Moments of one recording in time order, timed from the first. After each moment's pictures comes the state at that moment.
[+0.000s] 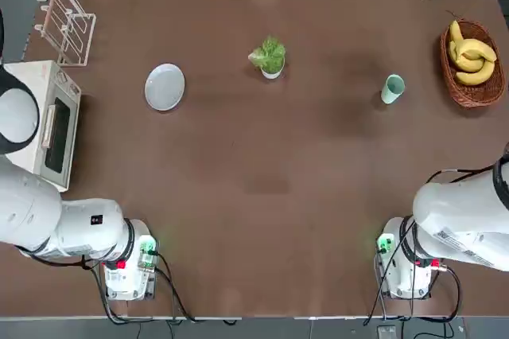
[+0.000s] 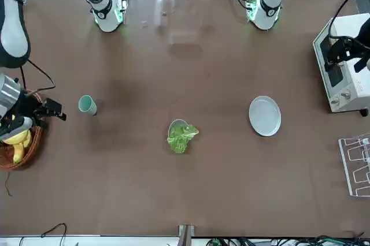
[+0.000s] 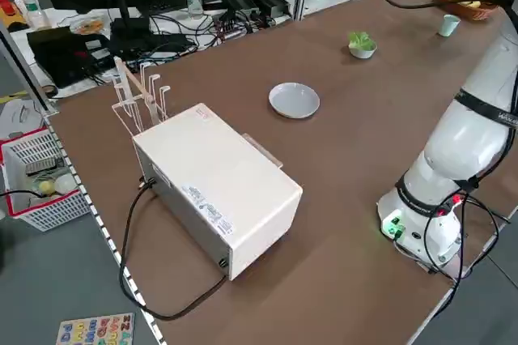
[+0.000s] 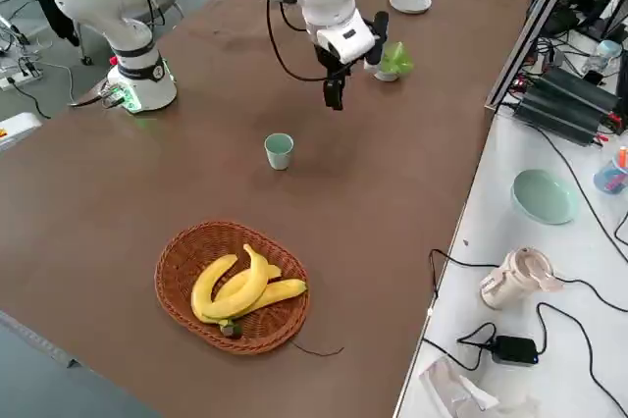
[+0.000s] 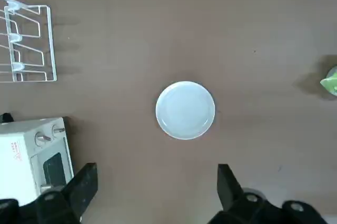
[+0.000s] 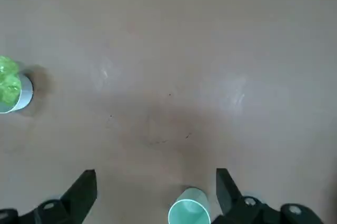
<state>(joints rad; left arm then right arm) 0.08 0.06 -0.14 -1.37 0.01 1.46 -0.03 -0.44 0.18 0.34 -1.77 0.23 2.01 -0.44</state>
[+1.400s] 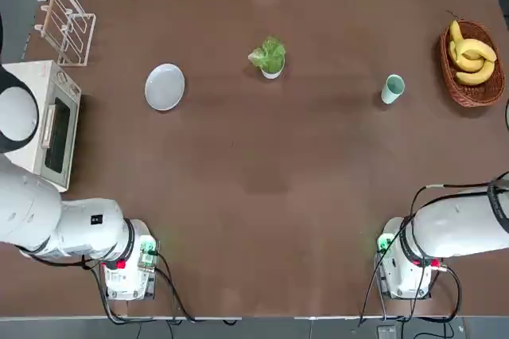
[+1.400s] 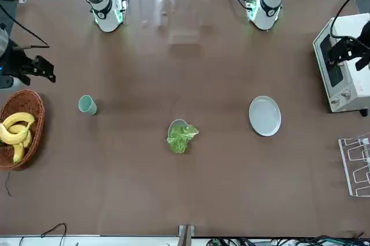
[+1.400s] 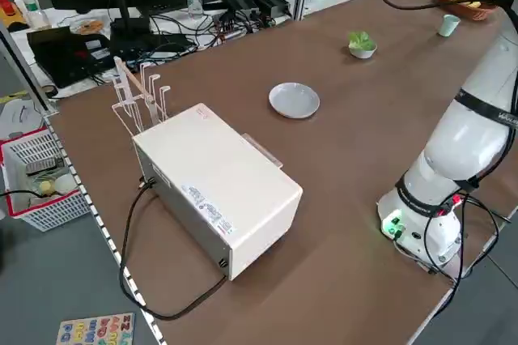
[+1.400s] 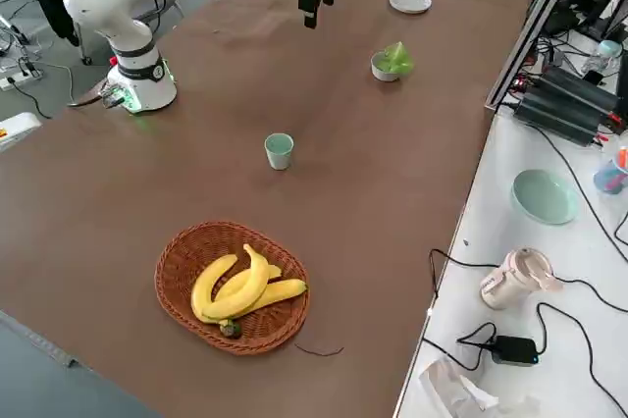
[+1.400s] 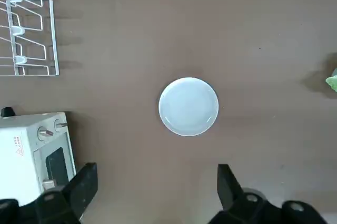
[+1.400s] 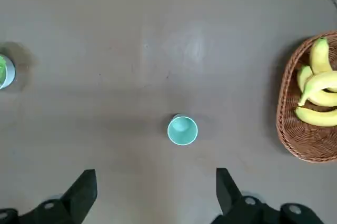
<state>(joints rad) 0.08 0.06 -0.13 -1.37 0.01 1.46 -0.02 0.12 0.02 -0.12 -1.57 0.00 1.57 -0.07</state>
